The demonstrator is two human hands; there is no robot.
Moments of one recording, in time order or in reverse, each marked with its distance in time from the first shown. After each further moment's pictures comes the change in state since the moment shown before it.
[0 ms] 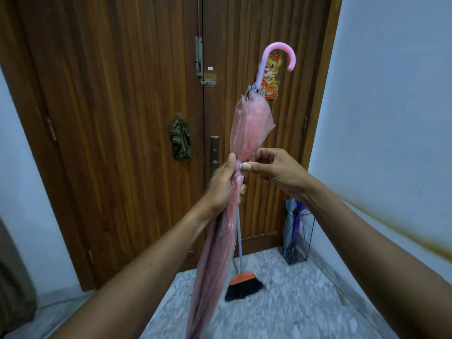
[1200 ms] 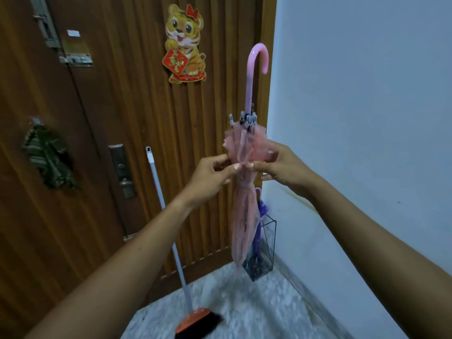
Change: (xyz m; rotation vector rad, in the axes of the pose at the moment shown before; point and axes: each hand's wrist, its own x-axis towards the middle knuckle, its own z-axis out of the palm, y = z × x) left_hand 0.437 -0.178 0.186 0.141 -0.180 0.063; right_hand 0.160 0.228 -0.408 -0.220 0.266 0.152
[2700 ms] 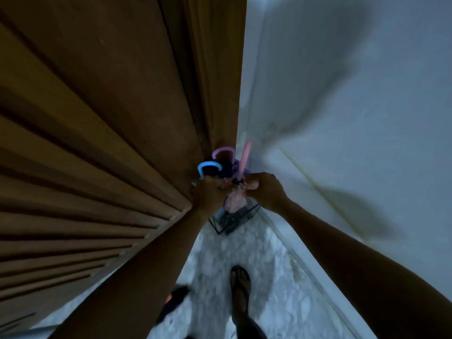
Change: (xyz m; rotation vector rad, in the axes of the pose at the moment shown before) left_hand 0.453 -0.689 0.173 0.286 -0.125 -0.834; right_hand 0.377 0.753 -0.077 -0.408 -0.238 0.712
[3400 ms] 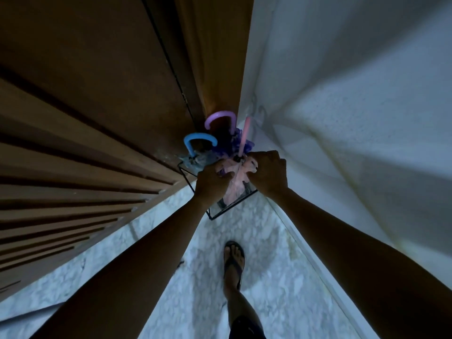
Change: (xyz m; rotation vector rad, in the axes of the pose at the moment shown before) left_hand 0.056 -0.079 0.062 -0.069 -0.060 -0.144; right_hand 0.065 0.074 0.078 -0.263 0.090 0.074
